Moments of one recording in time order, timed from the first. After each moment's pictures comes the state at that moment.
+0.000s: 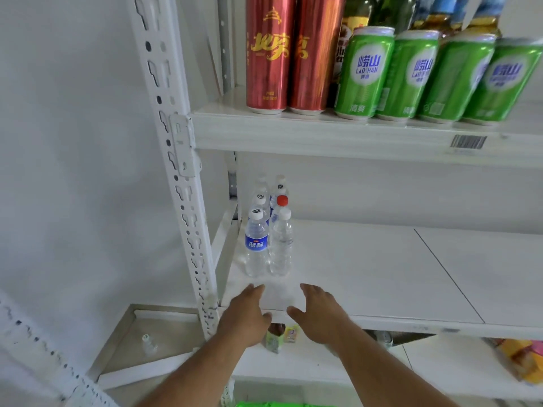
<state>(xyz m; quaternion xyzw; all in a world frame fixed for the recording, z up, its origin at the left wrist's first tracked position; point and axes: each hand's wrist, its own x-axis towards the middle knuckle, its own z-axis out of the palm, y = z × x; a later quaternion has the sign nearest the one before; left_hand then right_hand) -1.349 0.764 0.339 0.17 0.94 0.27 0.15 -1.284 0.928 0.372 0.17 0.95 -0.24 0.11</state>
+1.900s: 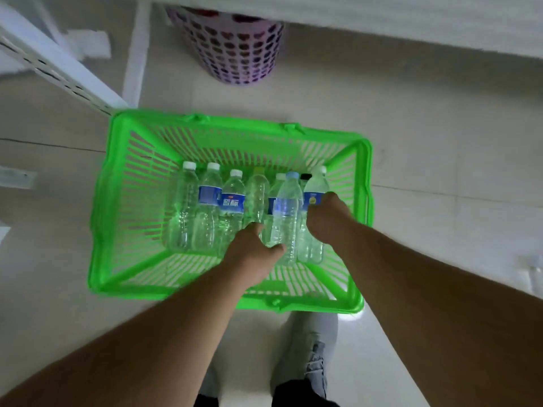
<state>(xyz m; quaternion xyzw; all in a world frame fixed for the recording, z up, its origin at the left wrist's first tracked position) -1.171 0.894 -0.423 -0.09 0.82 0.32 0.47 -1.182 1.062 -0.441 0.42 0.78 -0.29 0.36</state>
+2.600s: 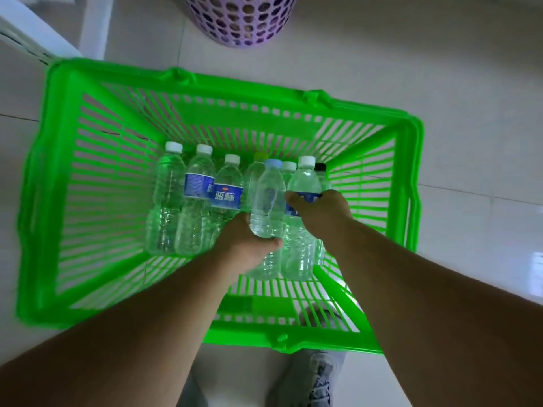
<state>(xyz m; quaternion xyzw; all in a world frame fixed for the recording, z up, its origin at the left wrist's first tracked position) -1.191 0.885 -0.529 -0.15 0.80 0.32 0.48 -1.191 1.048 -0.529 0.48 0.73 -0.41 0.28</state>
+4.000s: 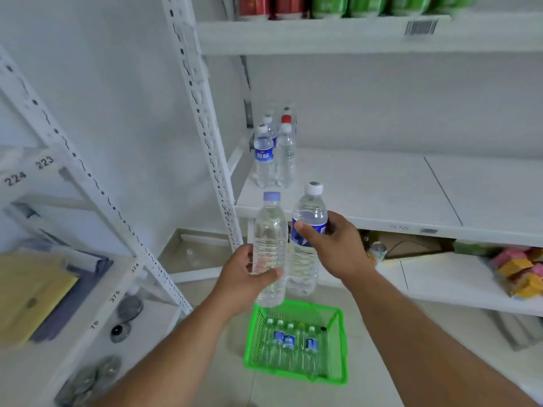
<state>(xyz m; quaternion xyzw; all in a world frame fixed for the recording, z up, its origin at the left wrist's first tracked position) -1.106 0.721 0.352 0.05 0.78 0.60 0.14 -1.092 0.925 0.387 0.11 0.80 -0.58 -0.12</state>
